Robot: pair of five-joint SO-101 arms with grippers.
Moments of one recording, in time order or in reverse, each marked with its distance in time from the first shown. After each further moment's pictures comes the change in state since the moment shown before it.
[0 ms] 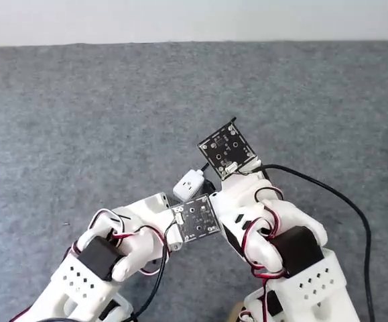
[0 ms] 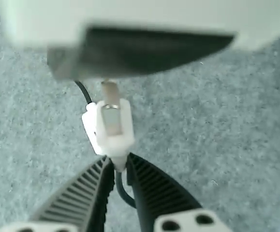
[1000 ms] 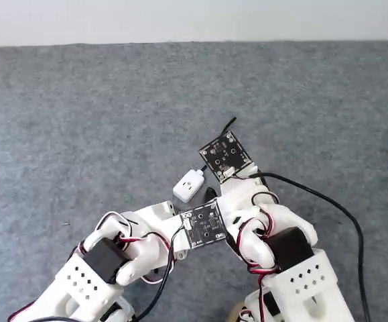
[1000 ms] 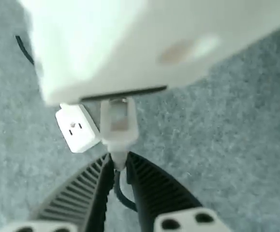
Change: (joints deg) left arm 4.7 0.7 -1.5 4.0 3.2; right arm 2.0 -1.4 11.1 -5.6 0.0
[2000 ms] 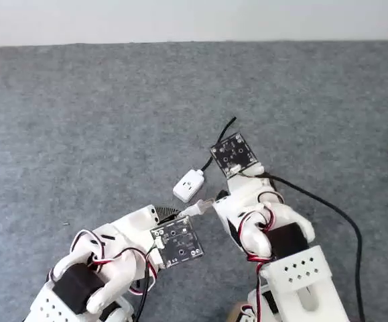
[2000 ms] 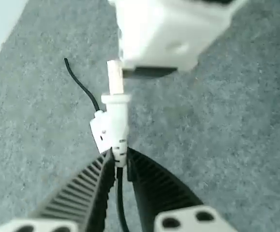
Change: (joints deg) left arm -2.0 -19.1 2.9 4.0 0.4; right arm 7.2 0.4 4.3 -2.7 1.7
